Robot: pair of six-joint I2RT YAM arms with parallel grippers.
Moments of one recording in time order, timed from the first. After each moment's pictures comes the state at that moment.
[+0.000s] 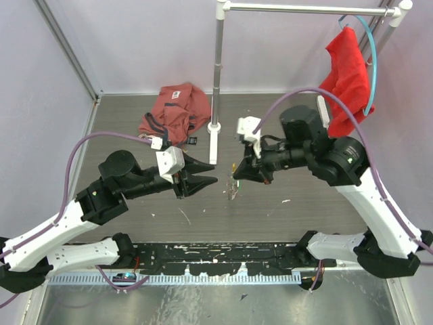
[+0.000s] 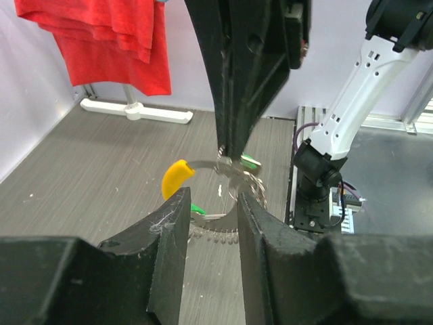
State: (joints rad) left arm -1.06 0.87 1.08 -0.15 0.28 0.05; right arm 0.73 1.16 1.70 -1.09 -0.63 -0.27
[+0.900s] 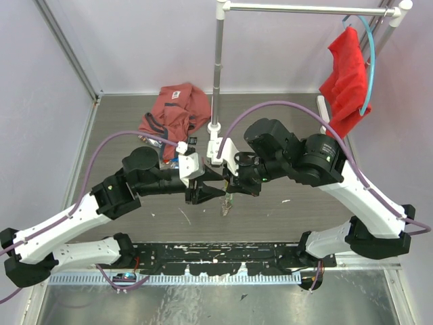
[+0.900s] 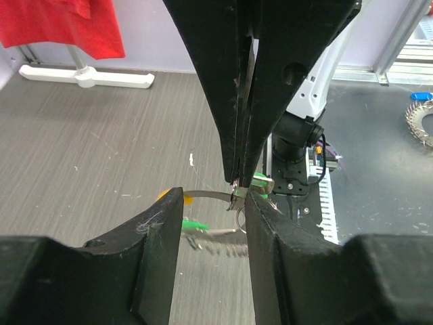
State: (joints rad) left arm -1.06 0.96 1.08 -0.22 0.40 0.07; right arm 1.08 1.33 1.89 -1.31 -0.27 -0.27
